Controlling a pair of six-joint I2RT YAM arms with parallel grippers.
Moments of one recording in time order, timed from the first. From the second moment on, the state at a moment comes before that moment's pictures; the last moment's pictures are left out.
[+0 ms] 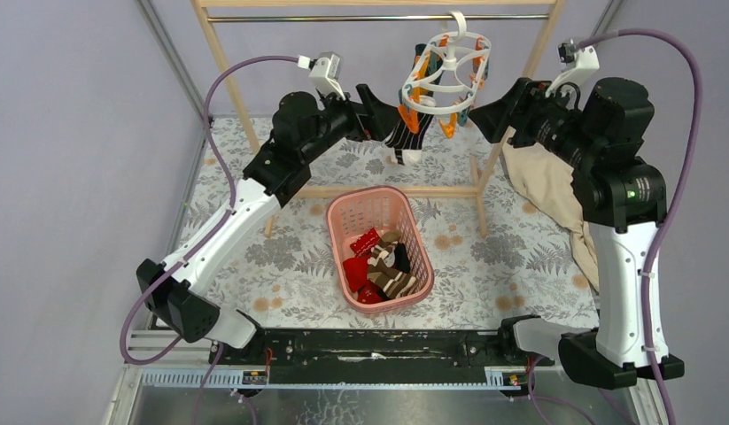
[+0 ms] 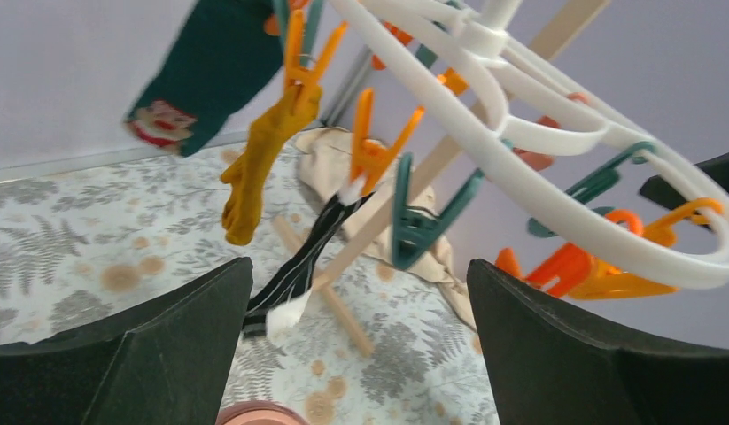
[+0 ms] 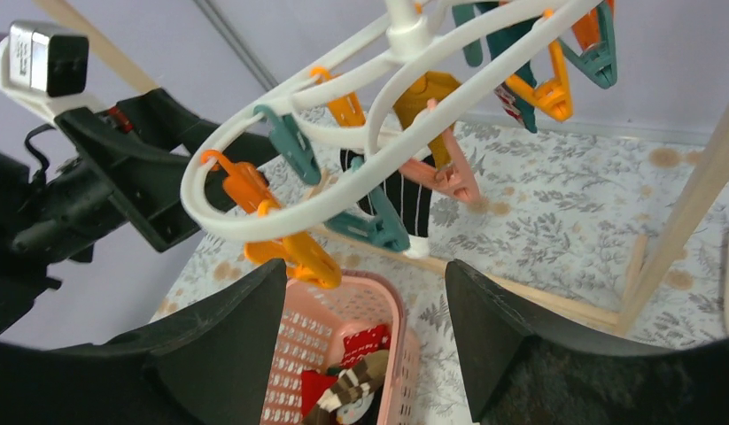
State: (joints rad) left arm -0.58 1.46 1.55 -0.08 0.13 -0.53; right arm 0.17 1.23 1.89 -0.81 -0.35 0.32
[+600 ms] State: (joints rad) left arm -0.69 1.52 1.57 0.06 0.23 -0.57; right arm 0.17 1.13 1.86 -0.83 -0.44 0.39
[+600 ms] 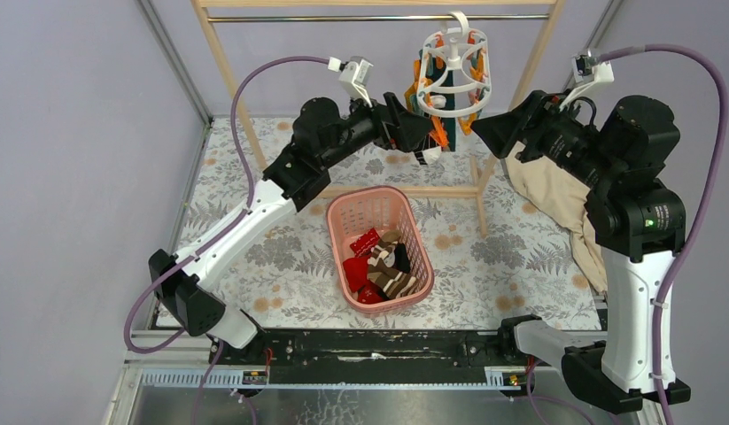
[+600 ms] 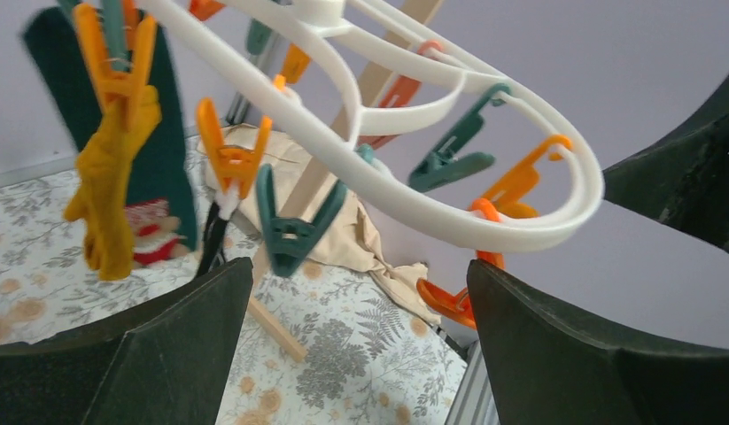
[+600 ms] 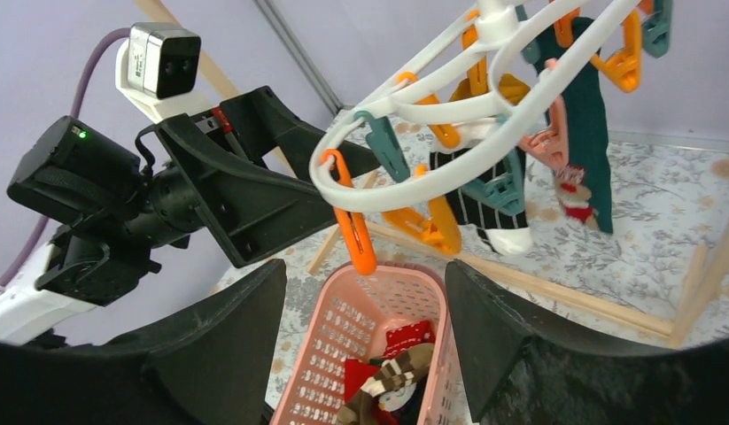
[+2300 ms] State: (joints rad) left arm -0.77 1.39 1.52 -0.05 0.21 -0.53; right arm 0.17 1.25 1.74 -0.54 -0.27 0.74
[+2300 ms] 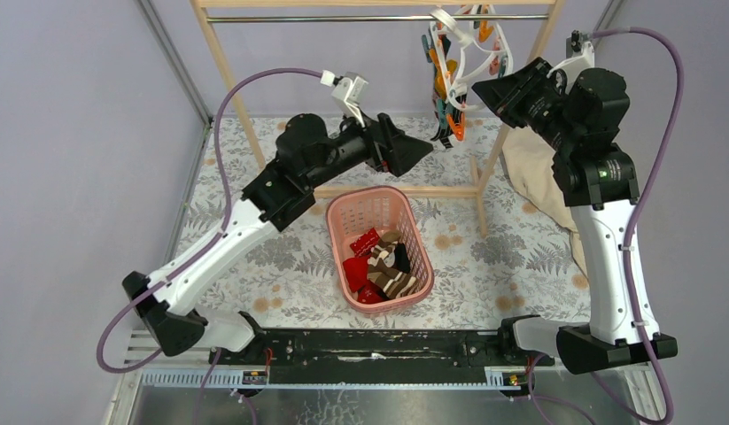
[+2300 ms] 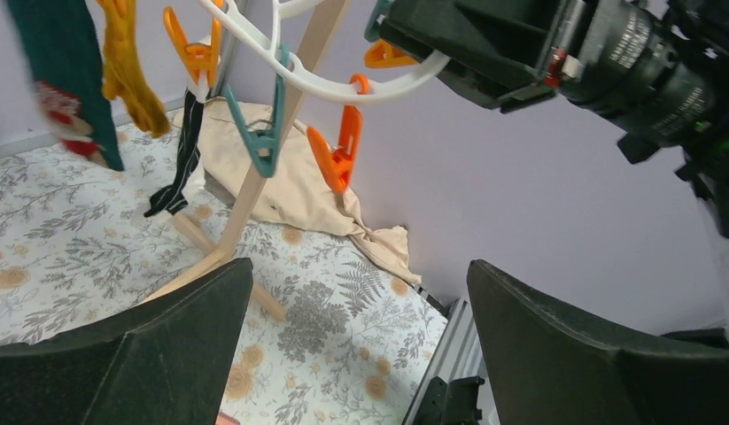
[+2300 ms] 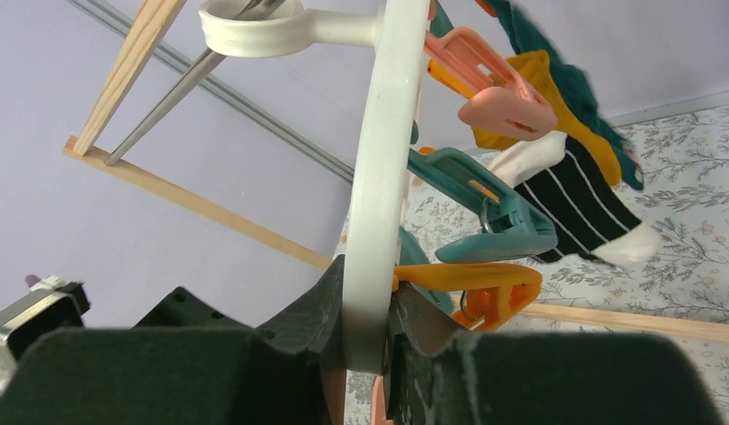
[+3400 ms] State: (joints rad) left arm -0.78 1.20 1.47 -0.36 0.13 -0.50; right arm 0.06 1.41 1.93 -0.57 -0.77 0.83
